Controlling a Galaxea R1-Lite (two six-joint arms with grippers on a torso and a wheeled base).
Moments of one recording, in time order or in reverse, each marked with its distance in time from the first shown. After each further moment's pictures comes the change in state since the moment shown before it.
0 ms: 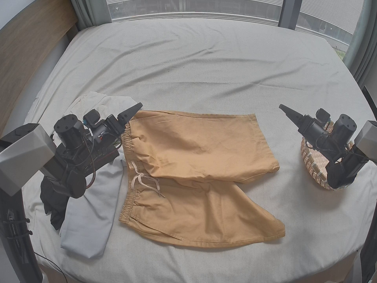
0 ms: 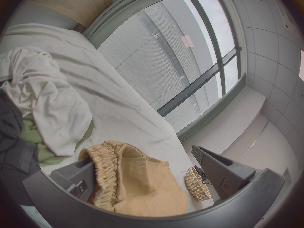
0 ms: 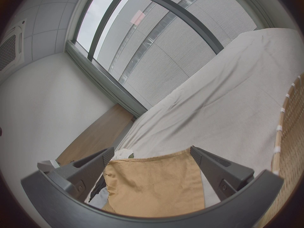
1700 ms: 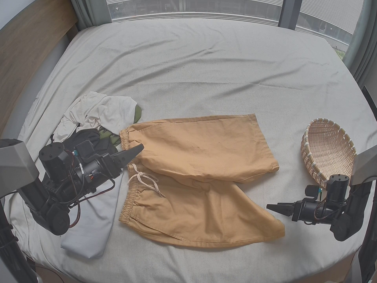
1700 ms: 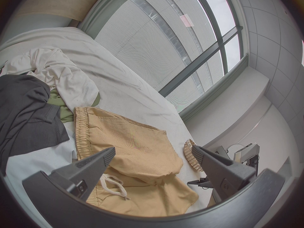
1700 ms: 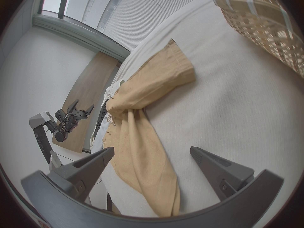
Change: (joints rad) left arm -0.059 -0.191 0.464 -0.086 -0.023 0.176; right arm 0.056 0.046 0.681 0.007 0.117 -0.324
